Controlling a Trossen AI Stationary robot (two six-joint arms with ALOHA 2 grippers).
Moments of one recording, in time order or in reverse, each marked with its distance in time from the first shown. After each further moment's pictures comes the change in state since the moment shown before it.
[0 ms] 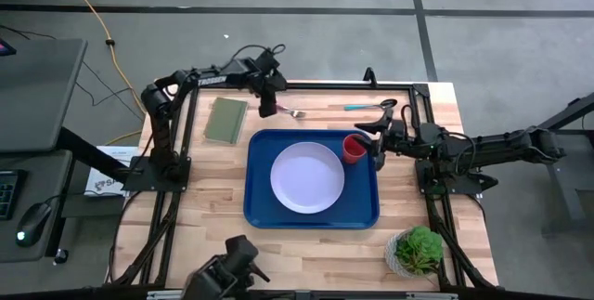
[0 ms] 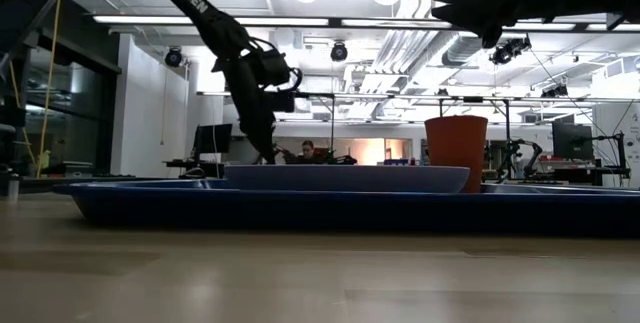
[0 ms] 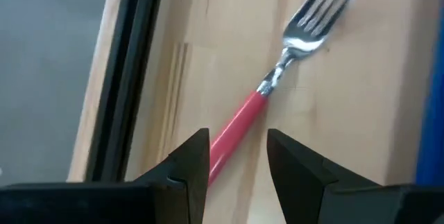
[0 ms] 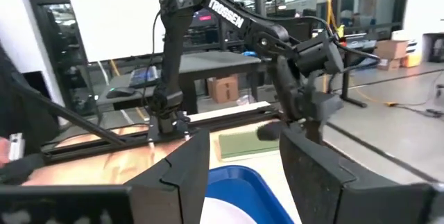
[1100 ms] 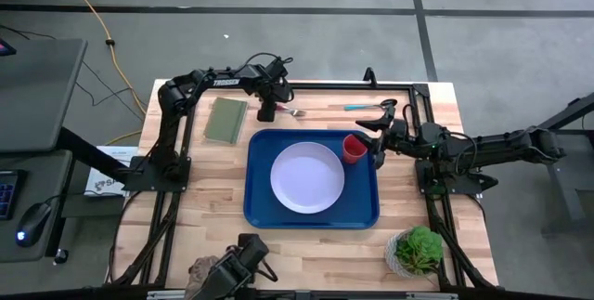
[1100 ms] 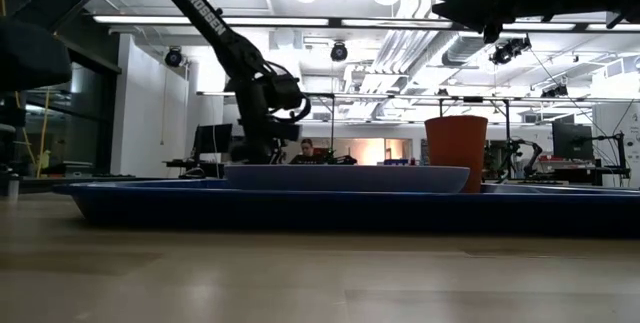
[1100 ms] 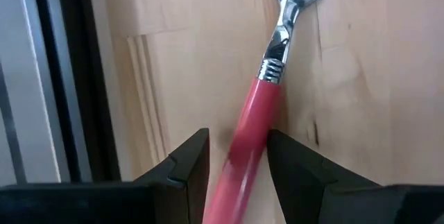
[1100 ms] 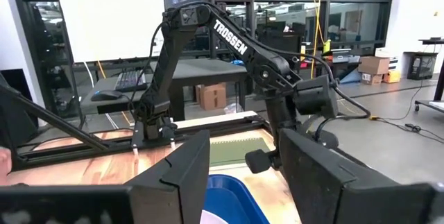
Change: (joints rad) left arm -0.026 0.162 0.056 0.010 -0.114 0.298; right arm 0.000 0.000 0.000 0.029 0.028 -0.059
